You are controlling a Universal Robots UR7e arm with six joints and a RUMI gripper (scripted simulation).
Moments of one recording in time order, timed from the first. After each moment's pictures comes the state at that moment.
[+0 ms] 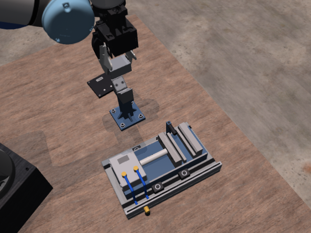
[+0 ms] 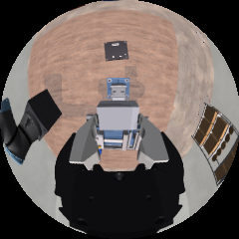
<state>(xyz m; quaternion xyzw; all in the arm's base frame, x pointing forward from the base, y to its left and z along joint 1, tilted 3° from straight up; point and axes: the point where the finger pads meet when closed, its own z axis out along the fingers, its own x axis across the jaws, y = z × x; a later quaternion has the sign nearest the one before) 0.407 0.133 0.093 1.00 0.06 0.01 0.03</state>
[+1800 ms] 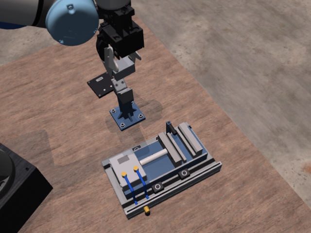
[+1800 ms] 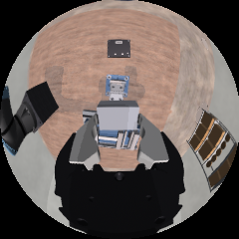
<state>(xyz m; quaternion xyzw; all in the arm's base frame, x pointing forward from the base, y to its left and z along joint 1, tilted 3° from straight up) 0.414 0.123 0.095 0.99 0.10 0.01 0.03</state>
